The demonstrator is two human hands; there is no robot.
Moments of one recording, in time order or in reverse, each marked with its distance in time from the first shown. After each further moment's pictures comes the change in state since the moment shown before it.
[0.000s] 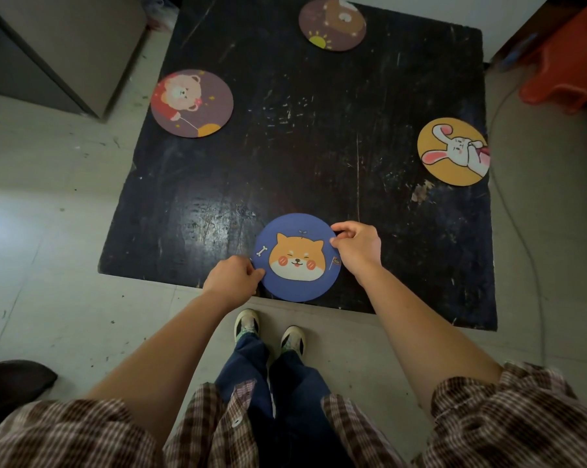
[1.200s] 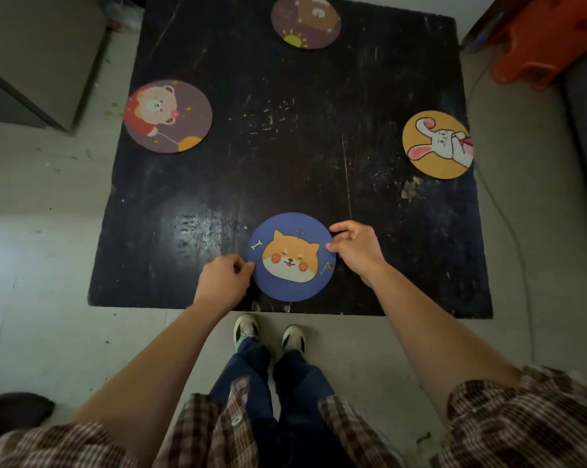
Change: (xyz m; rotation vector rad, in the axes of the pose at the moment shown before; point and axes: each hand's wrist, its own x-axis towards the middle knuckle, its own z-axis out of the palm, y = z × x) left_hand 0.026 -0.004 -0.013 -0.162 0.113 0.026; right_hand 0.005 -0.014 -0.017 0.086 -0.155 0.151
